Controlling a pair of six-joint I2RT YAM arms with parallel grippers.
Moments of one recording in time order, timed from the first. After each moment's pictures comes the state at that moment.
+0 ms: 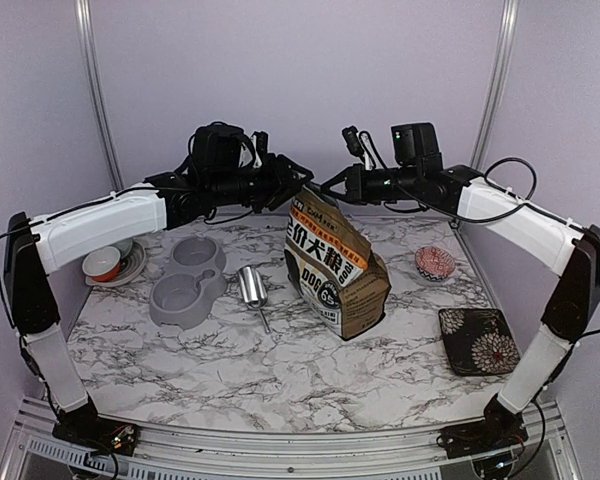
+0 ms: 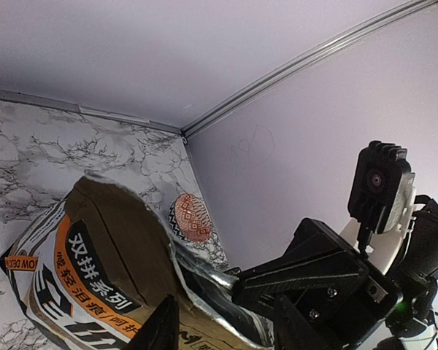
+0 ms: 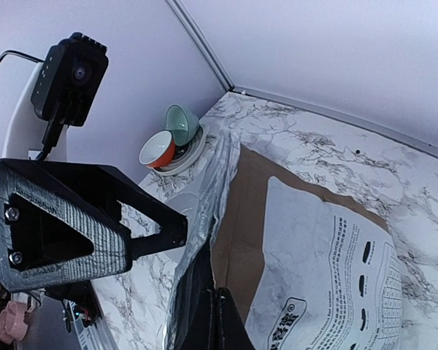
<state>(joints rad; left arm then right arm) -0.77 1.79 1.65 -0.08 0.18 -0.93 0.57 1.67 1.60 -0.32 -0.50 0.34</state>
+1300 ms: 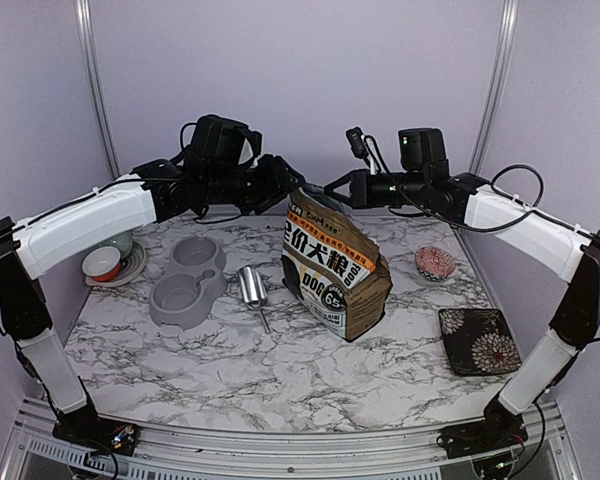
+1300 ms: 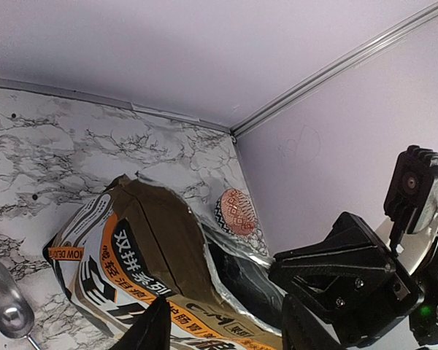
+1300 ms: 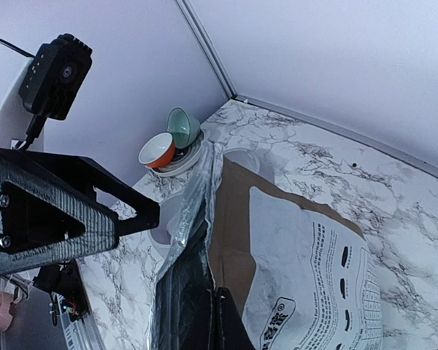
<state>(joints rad) -0.82 1.74 1.73 -0.36 -0.02 -0.87 0.57 1.61 1.51 -0.24 -0.50 0.29</state>
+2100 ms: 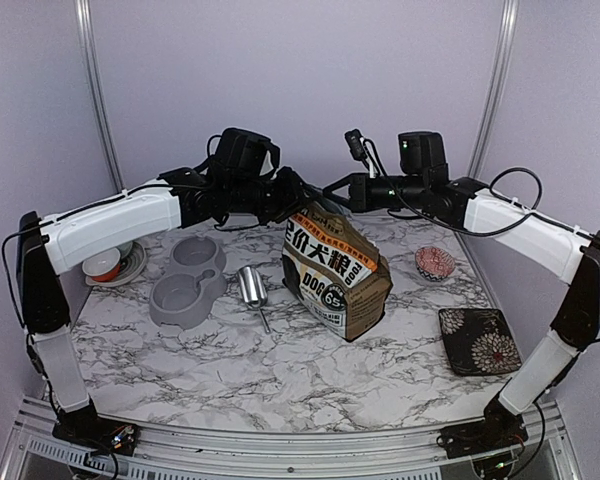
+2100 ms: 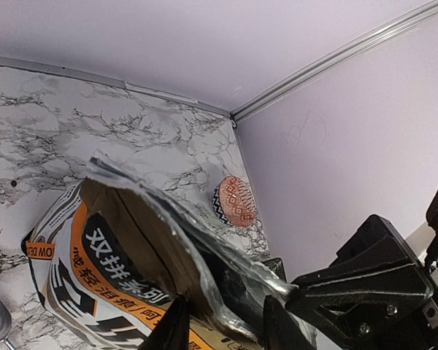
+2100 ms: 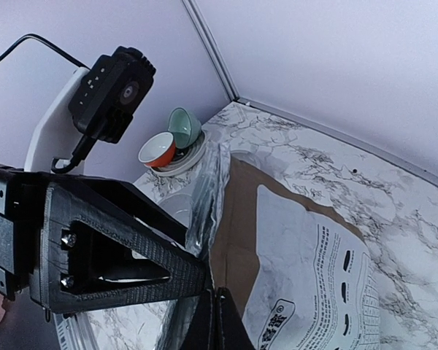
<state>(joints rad) -0.84 1.85 1.77 -0.33 0.02 -0.91 0.58 1.60 1.48 -0.21 -0.50 0.26</state>
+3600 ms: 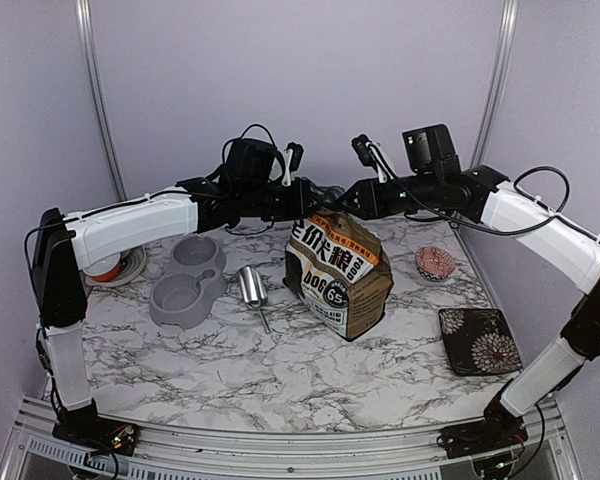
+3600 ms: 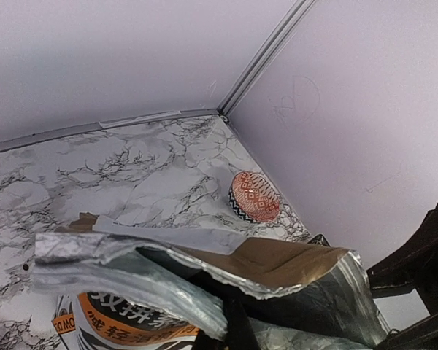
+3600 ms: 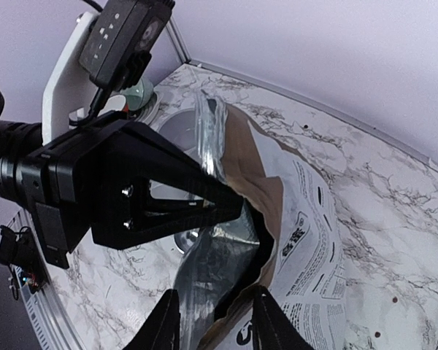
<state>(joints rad) -0.82 1.95 1.78 -0.19 0.12 -0.53 0.61 1.52 1.53 -0.51 -0.31 0.16</state>
